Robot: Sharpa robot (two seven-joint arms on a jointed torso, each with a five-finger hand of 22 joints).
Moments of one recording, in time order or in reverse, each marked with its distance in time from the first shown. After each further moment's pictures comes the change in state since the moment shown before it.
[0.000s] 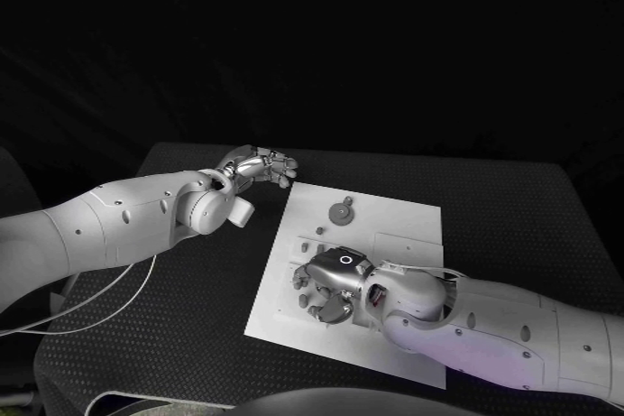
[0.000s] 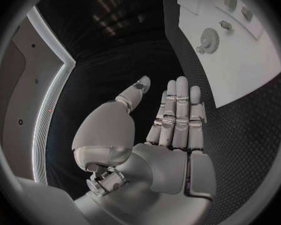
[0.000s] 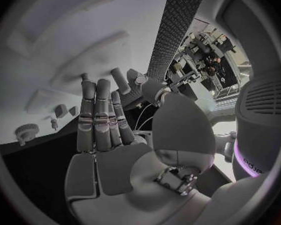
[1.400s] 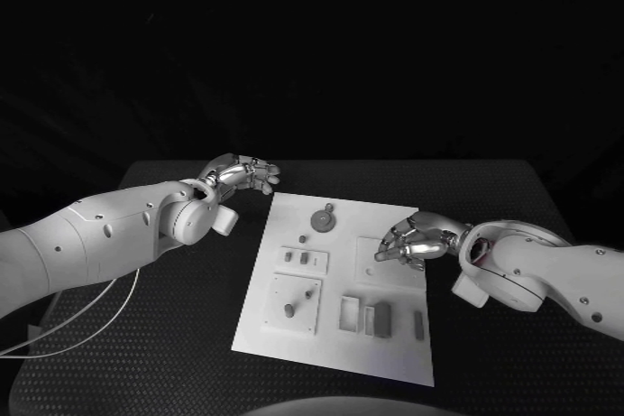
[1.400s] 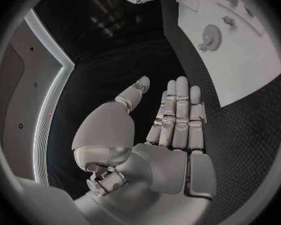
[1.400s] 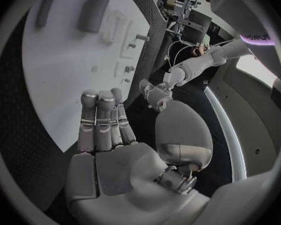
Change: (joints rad) left arm -0.001 0.019 -0.001 -0.043 0.000 0.002 -0.001; left_hand -0.004 -0.004 -0.002 0.002 -0.004 -0.003 -0.003 0.000 -0.001 0.000 0.000 0.000 0.000 0.000 0.000 -0.004 0.004 0.000 0.000 0.000 -0.004 0.003; right arm 0.112 -0.431 0.093 0.105 0.826 0.180 -0.080; right_hand -0.218 0.126 -0.187 0.138 -0.054 0.056 -0.037 0.069 0.094 -0.059 -0.121 1.022 0.418 -0.019 -0.103 0.612 0.083 -0.015 -0.004 -0.093 0.489 0.001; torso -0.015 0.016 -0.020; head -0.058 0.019
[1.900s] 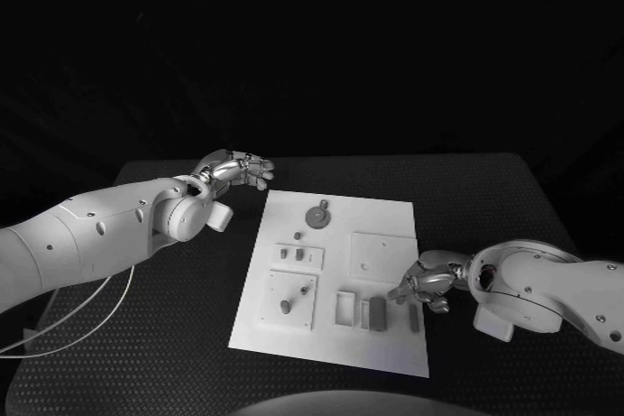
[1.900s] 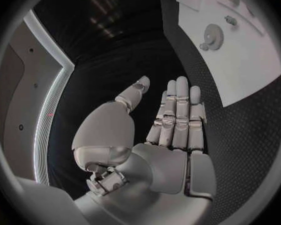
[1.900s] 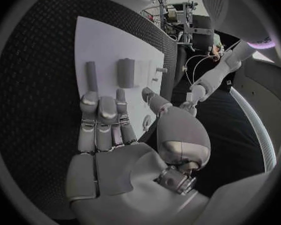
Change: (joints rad) left arm 0.000 0.000 0.000 -0.004 0.002 0.001 0.000; left_hand 0.000 0.000 0.000 0.000 0.000 0.000 0.000 0.000 0.000 0.000 0.000 0.000 0.000 0.000 0.000 0.000 0.000 0.000 0.000 0.000 0.000 0.000; right arm 0.000 -0.066 -0.084 0.083 0.044 0.140 -0.264; right_hand -0.112 0.047 0.016 0.001 0.000 0.033 -0.021 0.000 0.016 0.026 -0.012 0.149 0.340 -0.015 -0.022 0.190 0.000 -0.030 0.028 -0.049 0.100 0.000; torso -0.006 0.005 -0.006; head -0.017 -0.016
